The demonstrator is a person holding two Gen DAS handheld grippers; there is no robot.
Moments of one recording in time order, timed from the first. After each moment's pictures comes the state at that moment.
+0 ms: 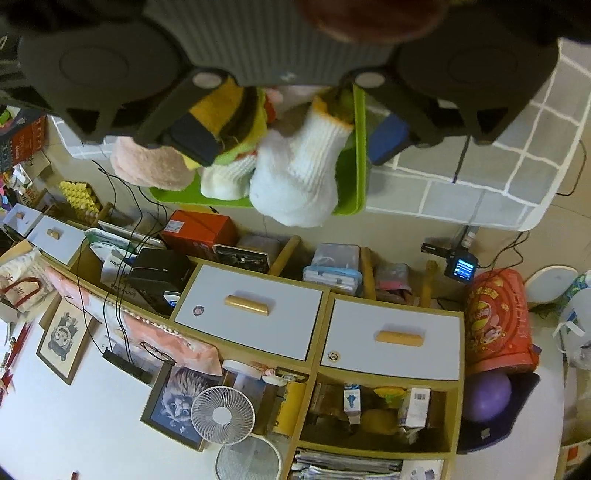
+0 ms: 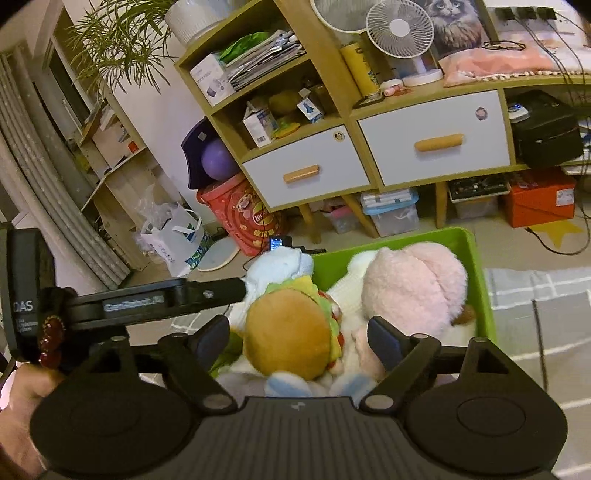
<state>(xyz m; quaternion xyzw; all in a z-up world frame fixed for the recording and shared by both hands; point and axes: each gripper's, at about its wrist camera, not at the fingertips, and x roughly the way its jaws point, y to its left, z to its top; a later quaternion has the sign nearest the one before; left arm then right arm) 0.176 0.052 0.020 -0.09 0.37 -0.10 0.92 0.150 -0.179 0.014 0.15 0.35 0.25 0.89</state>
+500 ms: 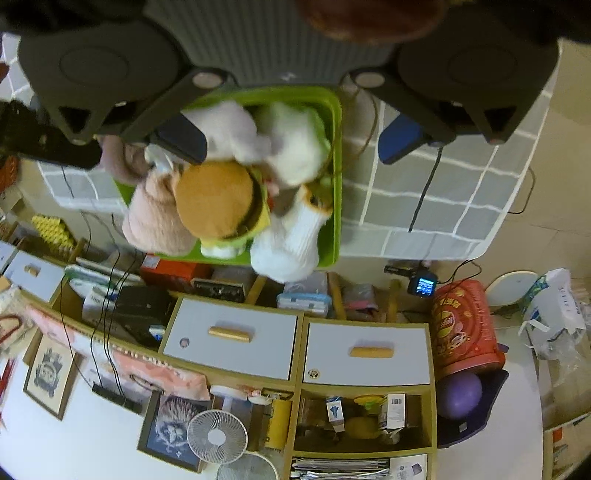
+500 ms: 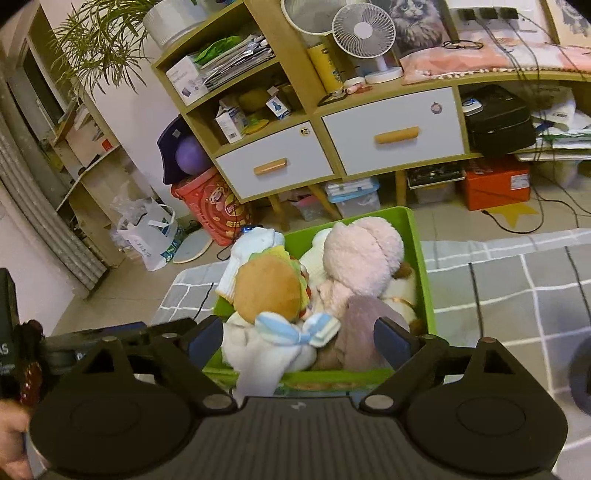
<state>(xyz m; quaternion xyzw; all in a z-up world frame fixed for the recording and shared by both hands) 0.102 0.032 0.039 -0.04 0.41 -0.05 0.91 0.093 -0.207 0.043 0.14 0.38 0.20 0.89</state>
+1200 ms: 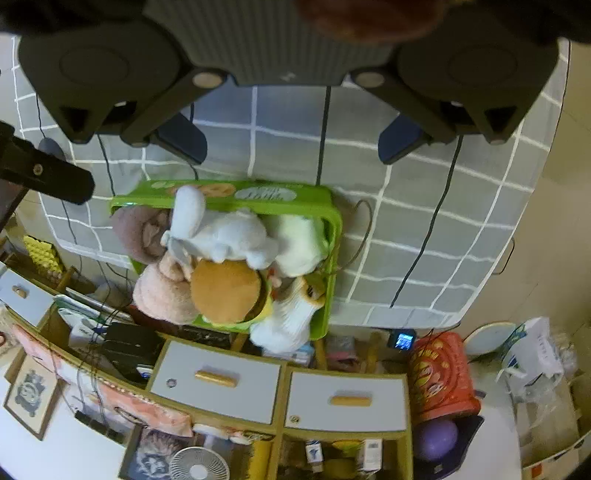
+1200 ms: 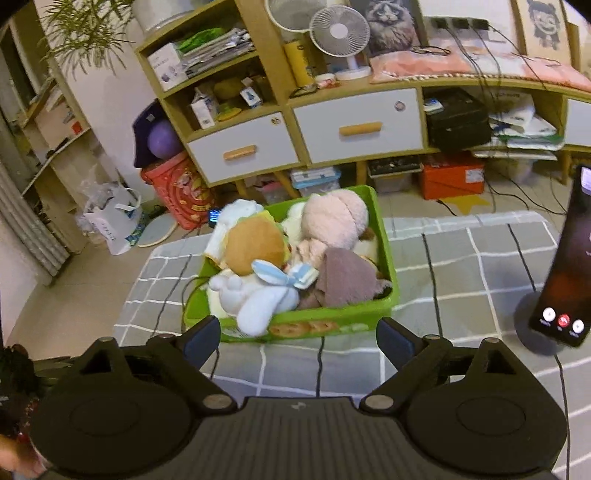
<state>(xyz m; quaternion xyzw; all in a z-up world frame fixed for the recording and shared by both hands) 0.042 0.023 0.033 -0.05 0.47 -0.02 0.88 0.033 -0.199 0.063 0.10 0.40 0.13 0.90</state>
